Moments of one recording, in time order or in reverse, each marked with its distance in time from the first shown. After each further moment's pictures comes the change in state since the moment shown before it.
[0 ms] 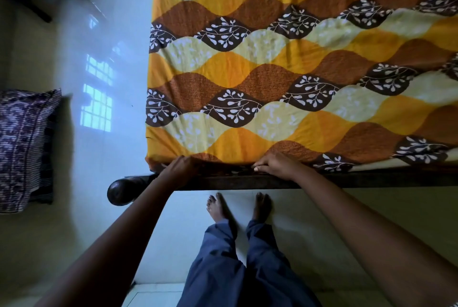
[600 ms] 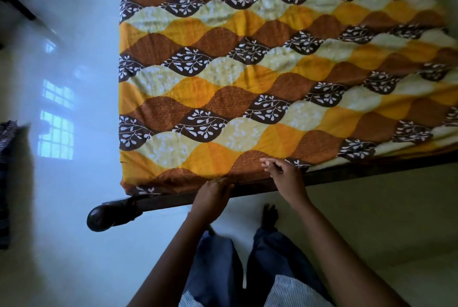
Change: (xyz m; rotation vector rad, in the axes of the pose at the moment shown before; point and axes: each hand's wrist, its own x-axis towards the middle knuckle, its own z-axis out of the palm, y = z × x) left_hand -0.023 0.108 0.034 -0.344 0.261 0.287; right_hand -0.099 0.000 -0.007 0.618 0.744 0.206
